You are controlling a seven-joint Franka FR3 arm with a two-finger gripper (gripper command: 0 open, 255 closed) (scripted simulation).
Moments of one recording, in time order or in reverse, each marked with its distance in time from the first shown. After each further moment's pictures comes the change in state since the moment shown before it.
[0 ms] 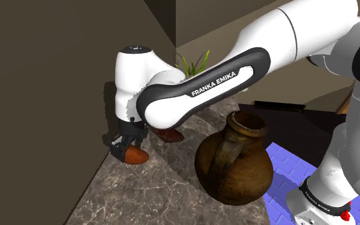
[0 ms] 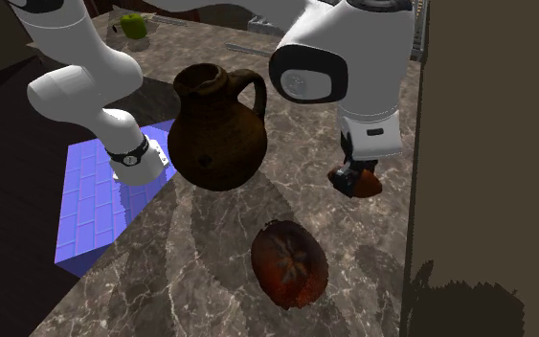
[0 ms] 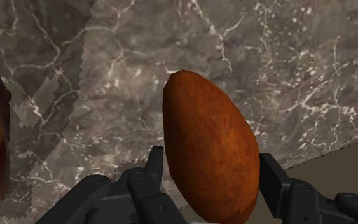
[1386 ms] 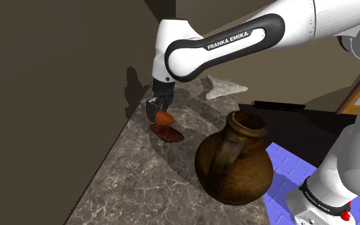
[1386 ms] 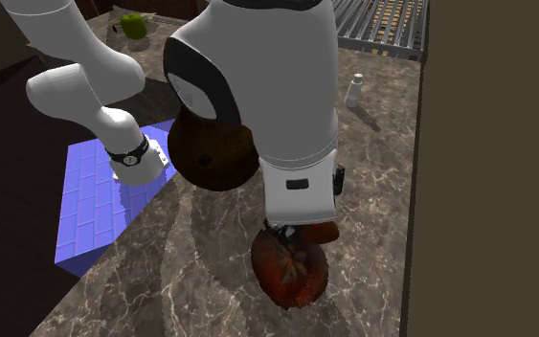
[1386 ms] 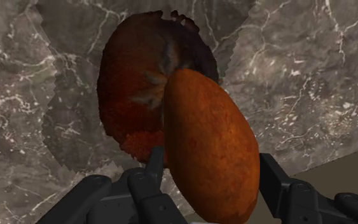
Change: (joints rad) arm -0.219 -0.175 -0.071 -0.110 0.150 -0.081 -0.341
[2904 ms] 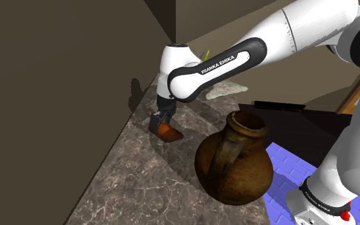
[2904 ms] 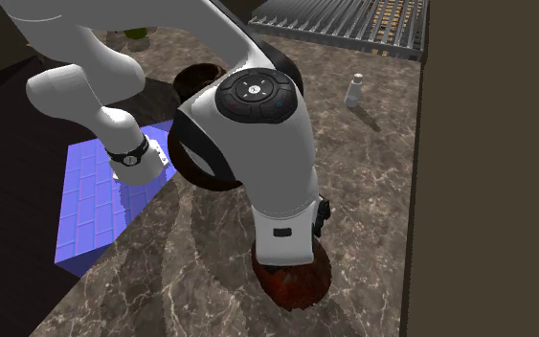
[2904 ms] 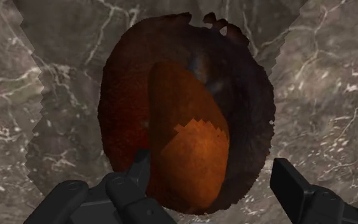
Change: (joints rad) arm -0.010 0.070 -0.013 -0.103 -0.005 0.166 -0.042
